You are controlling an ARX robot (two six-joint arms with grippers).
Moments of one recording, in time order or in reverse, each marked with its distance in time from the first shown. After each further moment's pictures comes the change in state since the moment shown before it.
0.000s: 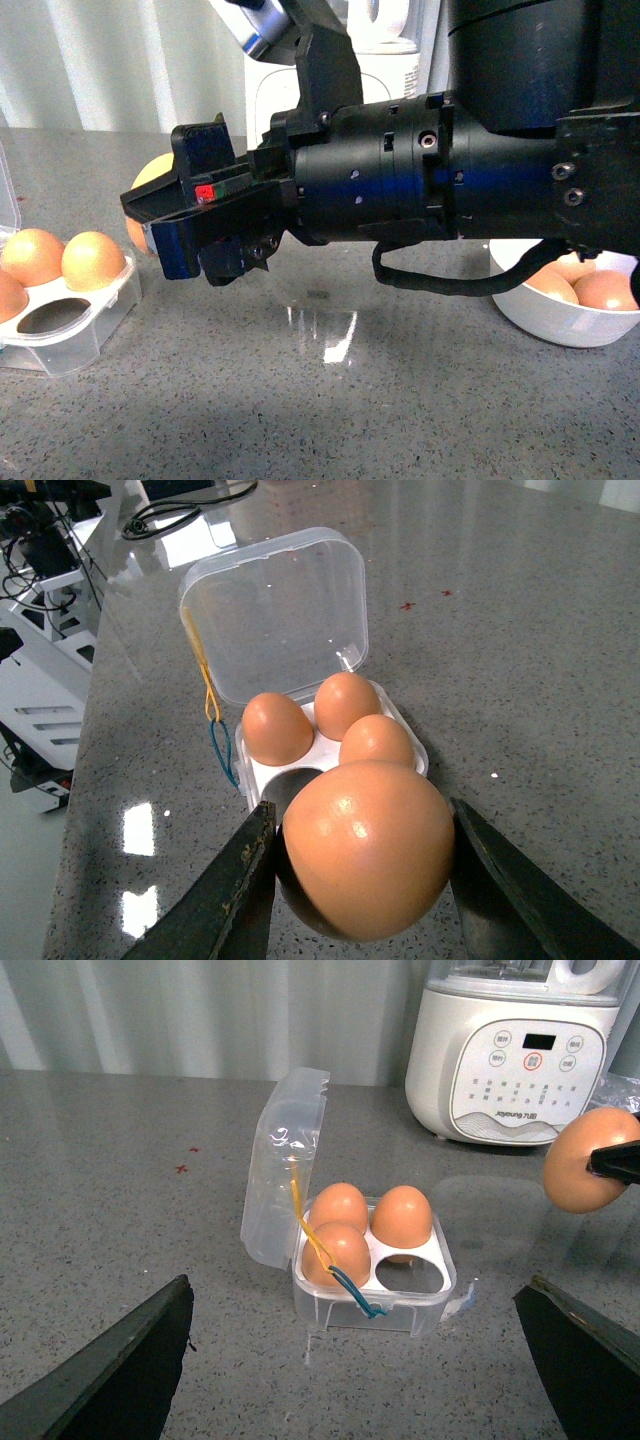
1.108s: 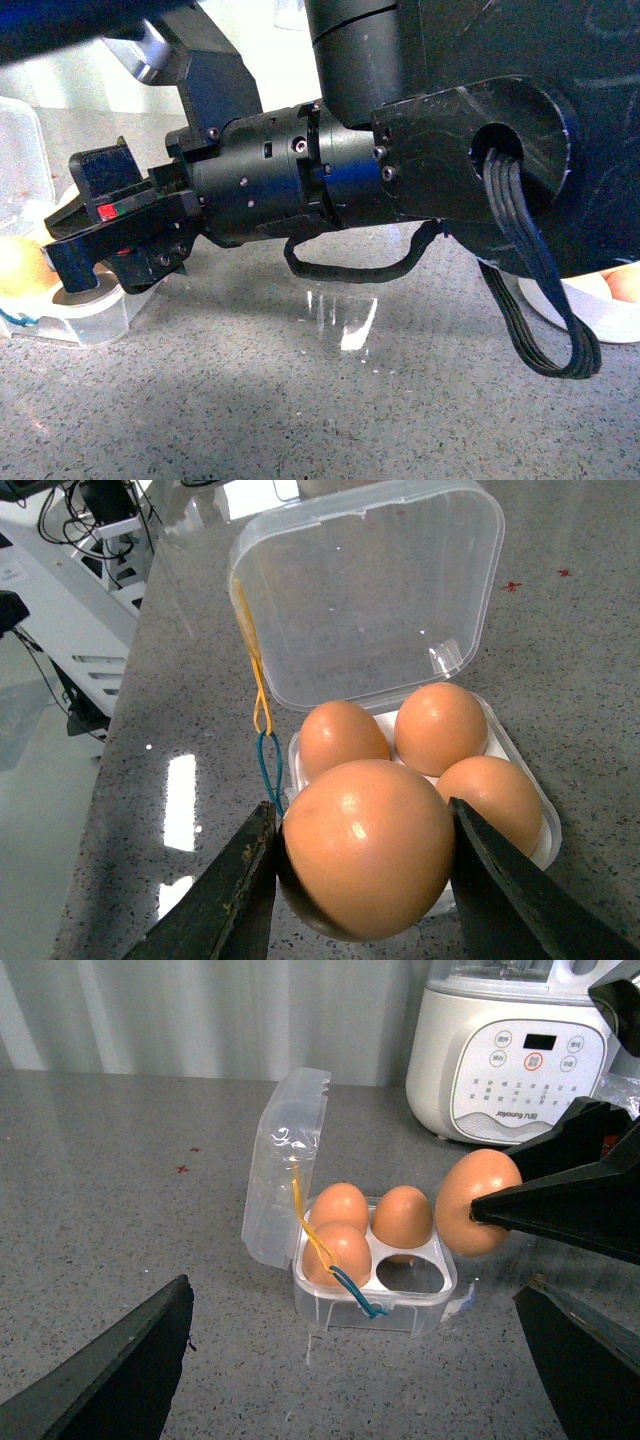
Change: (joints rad) left arm 0.000 0.000 0.000 0.000 0.000 0.000; right arm 0.104 0.178 0.225 -0.150 -0.035 -0.083
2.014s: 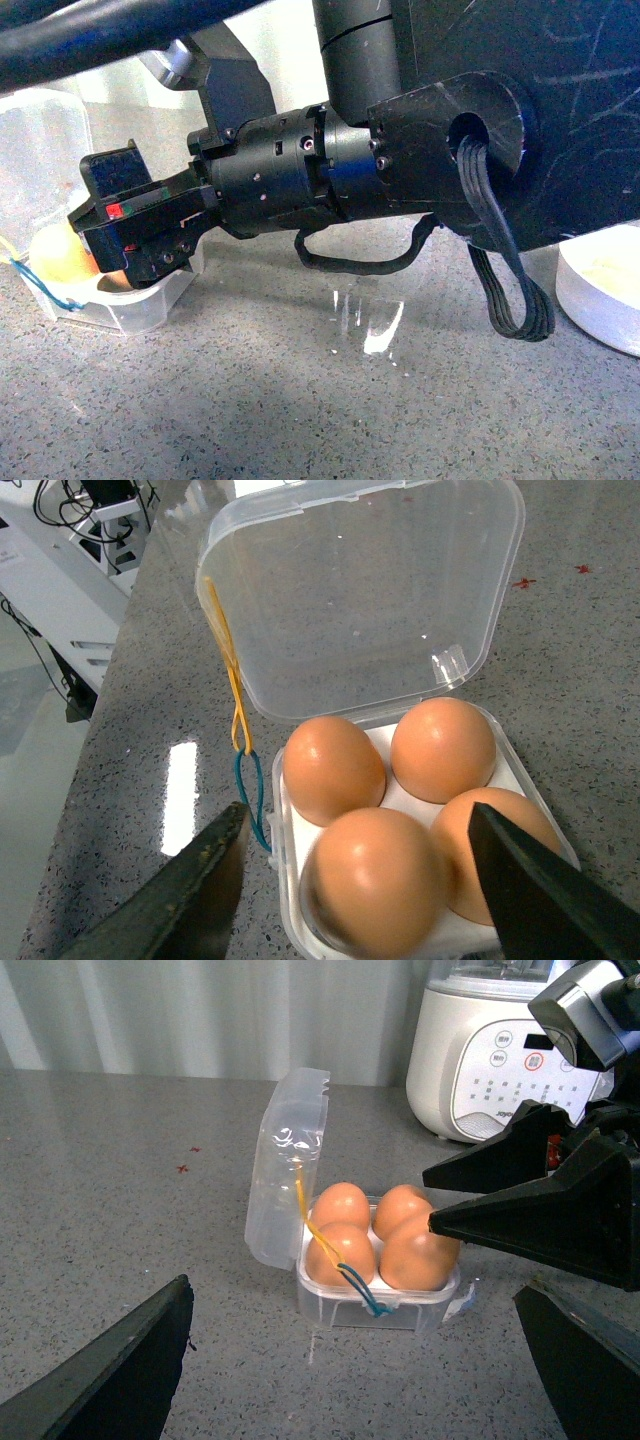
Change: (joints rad) left arm 0.000 0.000 0.000 0.000 0.000 0.000; right arm 0.019 0.069 0.103 -0.066 -0.002 -0.026
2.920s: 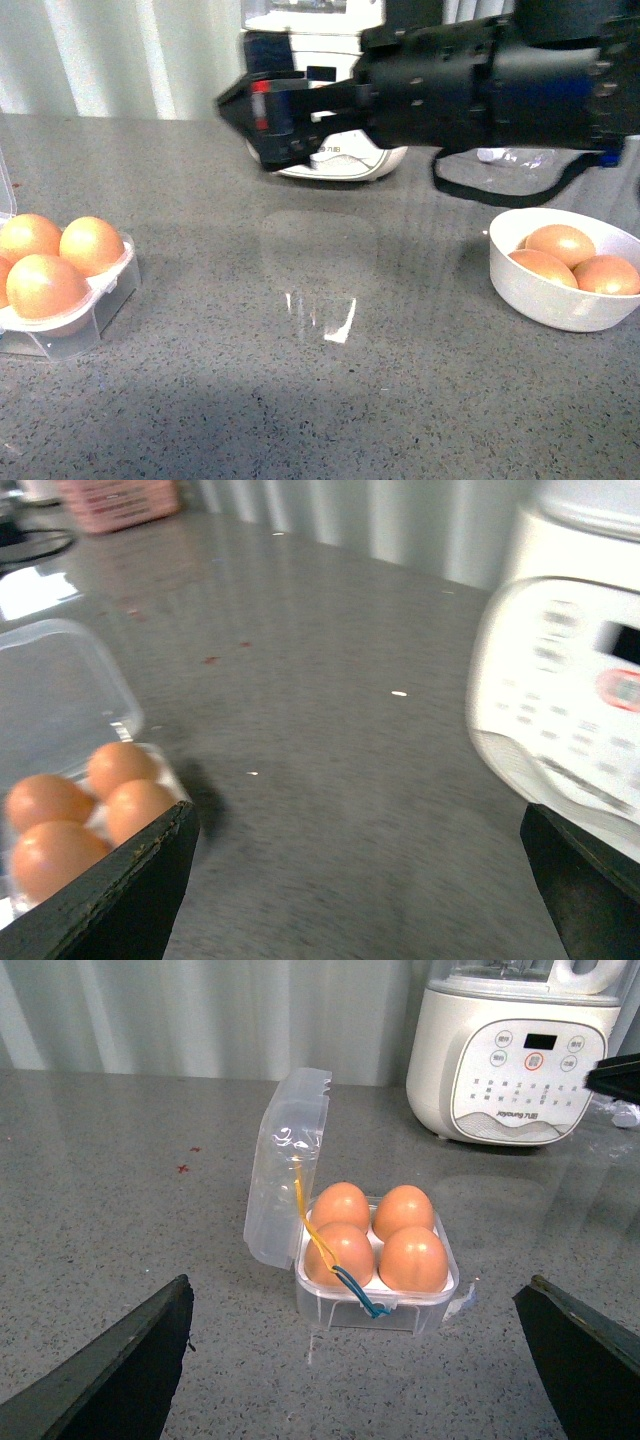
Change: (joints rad) left arm 0.000 0.000 0.000 0.000 0.000 0.000; right arm -0.264 -0.239 -0.261 0.230 0.249 0.132
